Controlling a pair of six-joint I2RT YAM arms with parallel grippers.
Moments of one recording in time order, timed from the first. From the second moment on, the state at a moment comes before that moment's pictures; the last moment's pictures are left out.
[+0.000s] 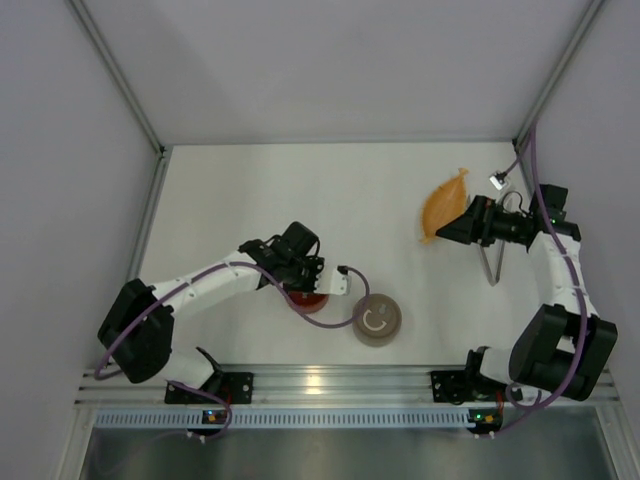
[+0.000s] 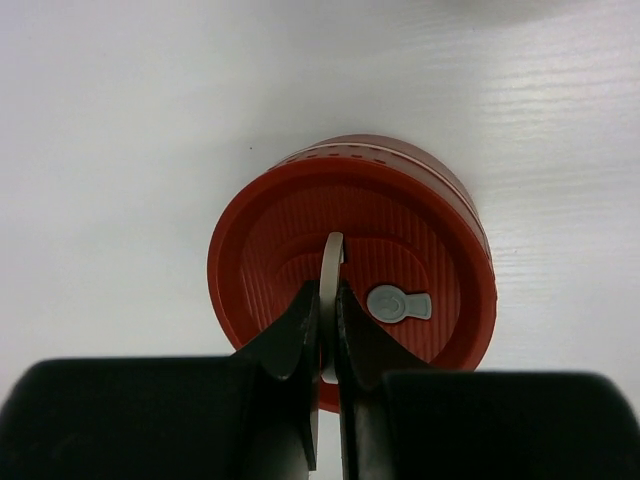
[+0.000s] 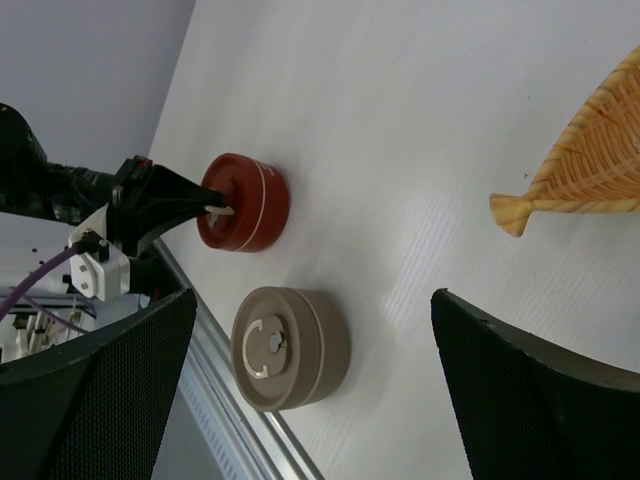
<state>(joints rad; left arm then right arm) -0.77 1.46 0.95 -0.58 0.23 0.95 -0.33 1.29 0.99 -0.65 -1.13 -0.07</state>
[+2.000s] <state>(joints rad) -0.99 1.25 1.00 -1.08 0.26 0.73 -0.34 1.24 1.08 -0.89 -1.11 -0.30</state>
